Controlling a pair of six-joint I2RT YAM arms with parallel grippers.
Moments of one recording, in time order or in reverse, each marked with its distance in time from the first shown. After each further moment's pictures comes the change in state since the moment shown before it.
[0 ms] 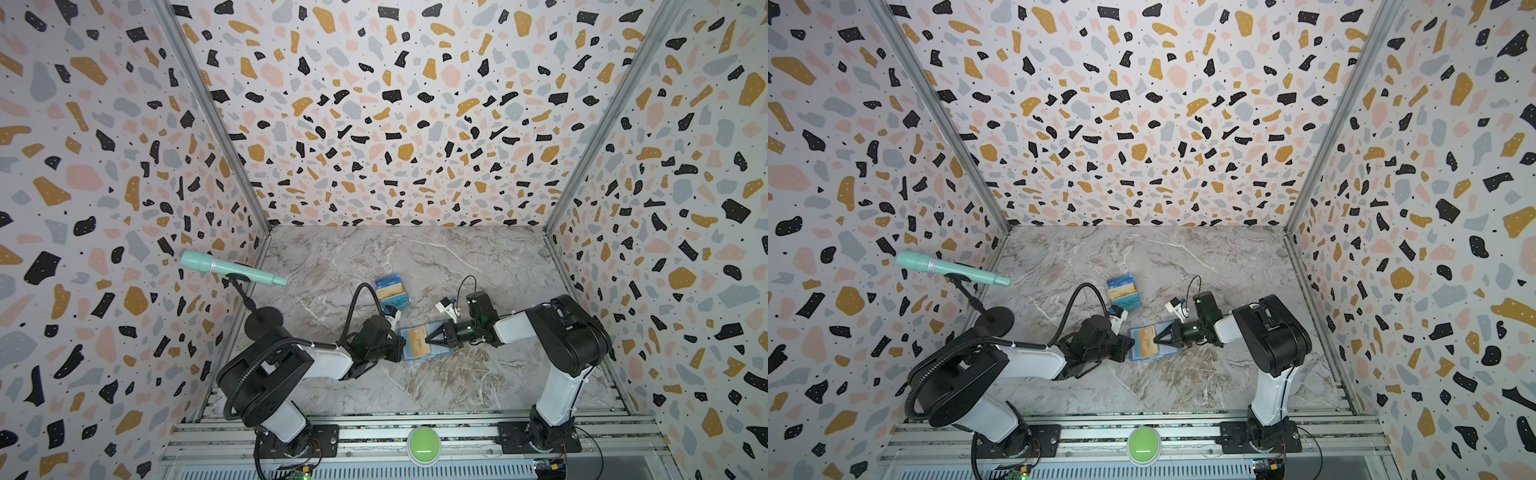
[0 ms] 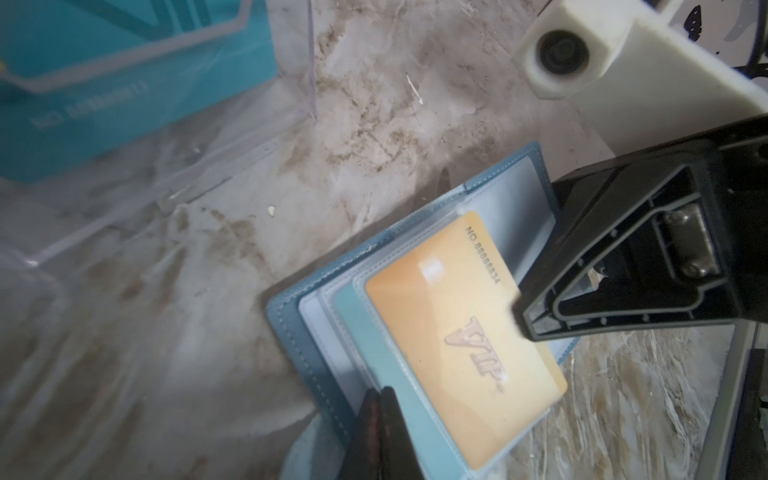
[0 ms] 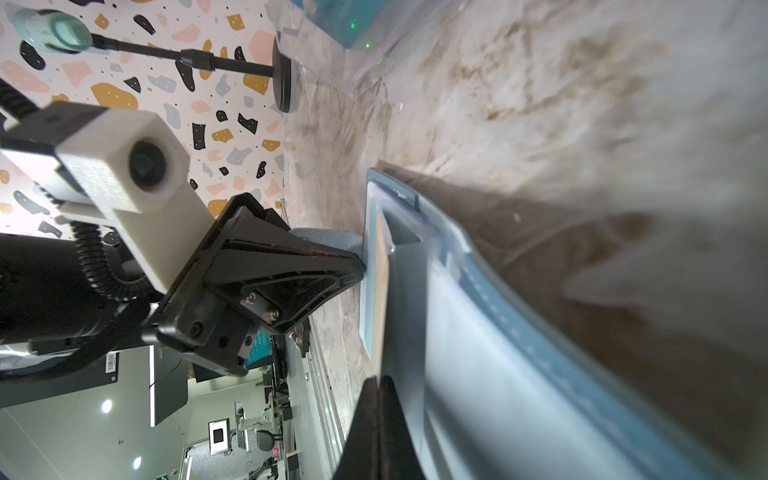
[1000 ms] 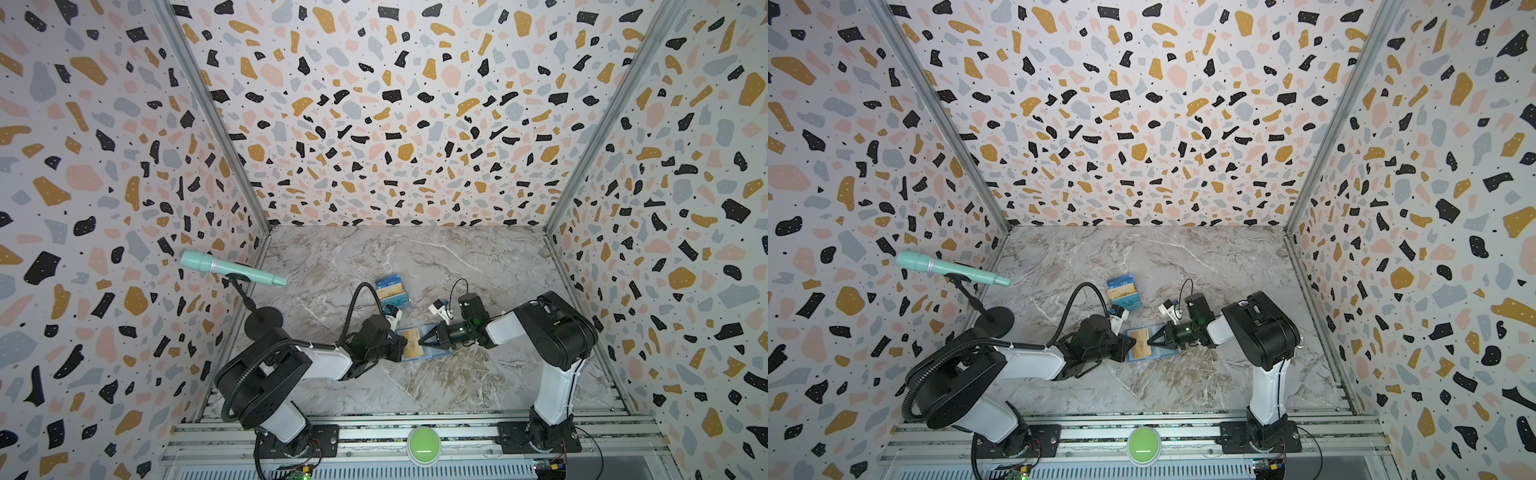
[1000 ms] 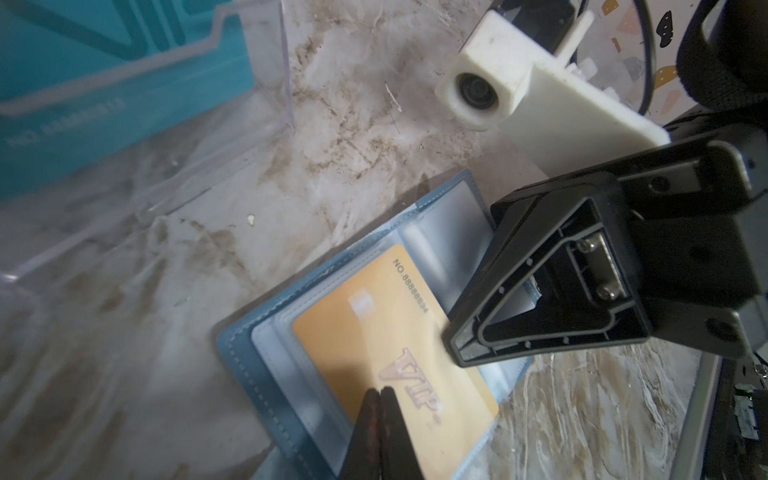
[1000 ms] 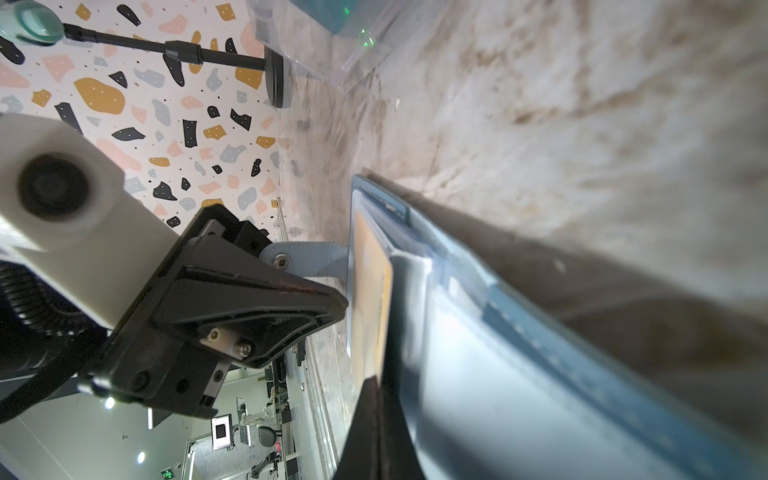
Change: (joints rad) left arm 0.000 -0.007 -0.003 0.026 0.024 0.006; right arm 0.049 0.064 0.018 0.096 0.030 0.066
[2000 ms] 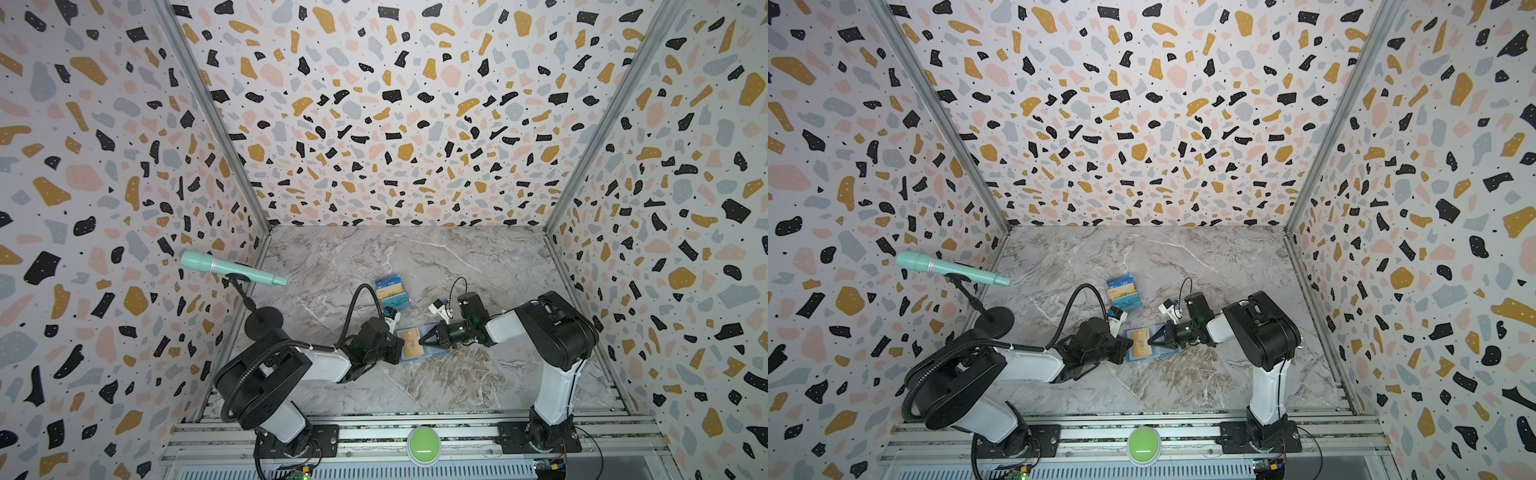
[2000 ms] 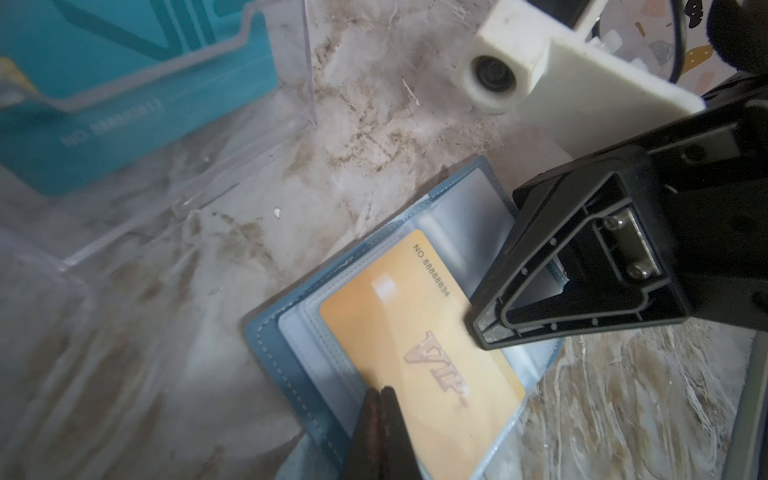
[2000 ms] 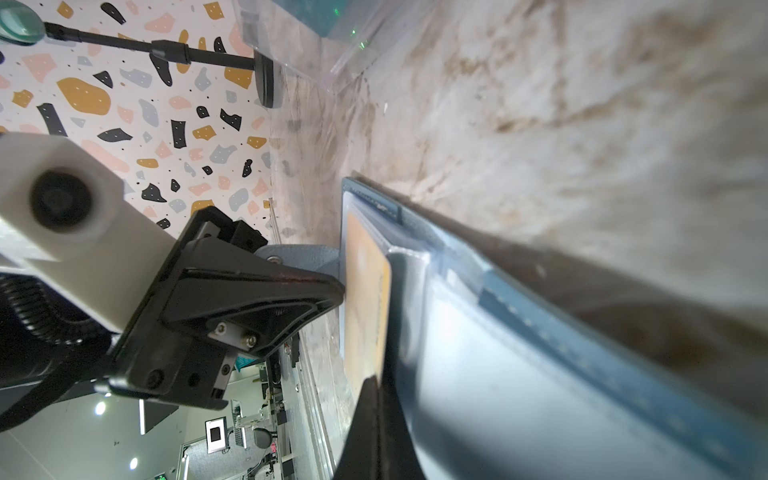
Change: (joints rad) left arm 0.000 -0.003 -0.028 0.010 -0.062 0.048; right arm -0.011 -0.012 0.026 -0.087 0.036 -0.044
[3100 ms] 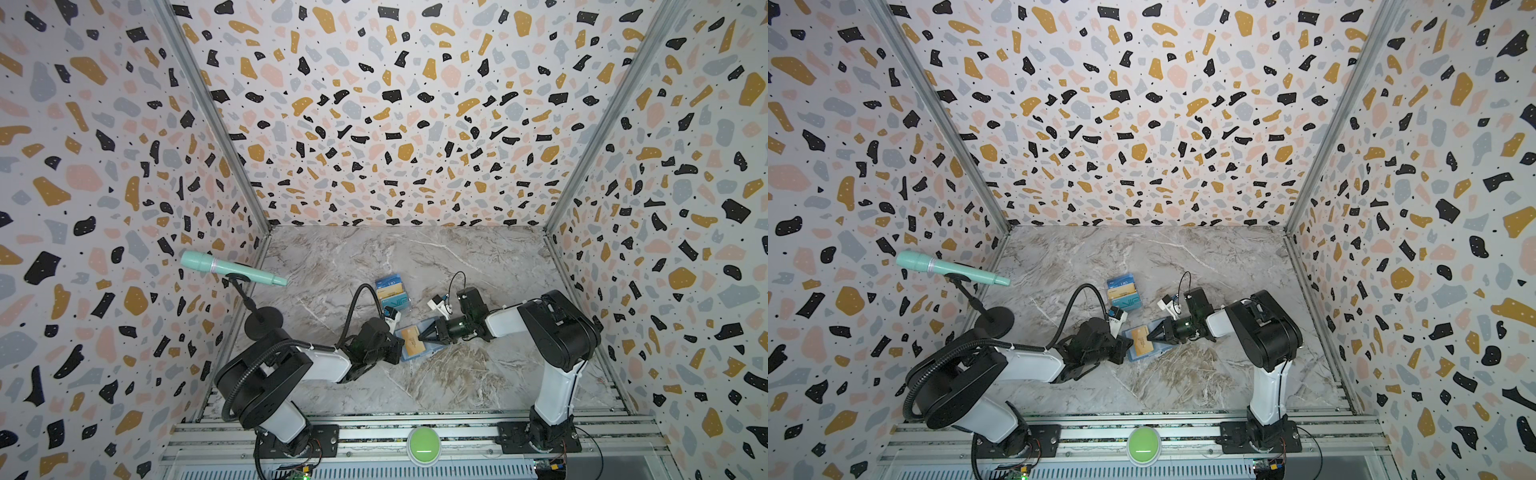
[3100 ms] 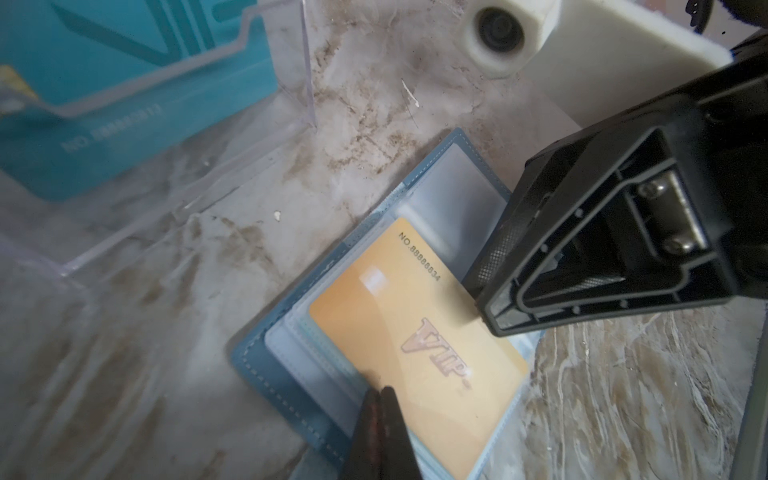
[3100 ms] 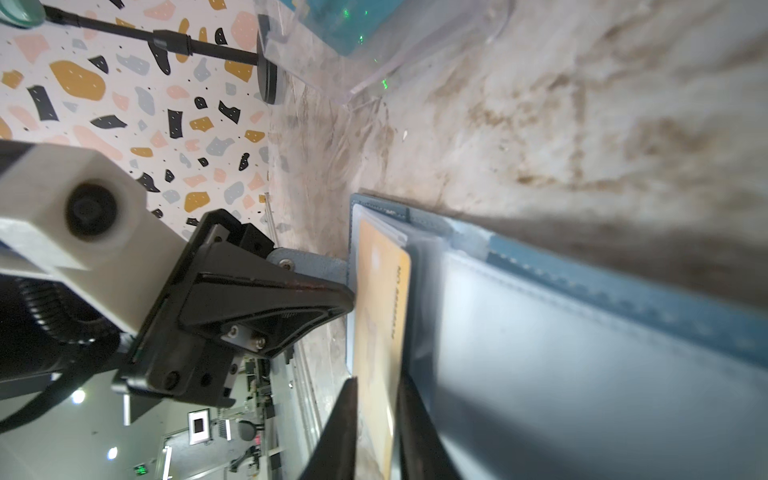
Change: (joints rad) left arm 0.000 0.005 0.000 0.008 -0.003 0.006; right arm -0.006 -0.001 0.061 -0.096 -0.039 -0.078
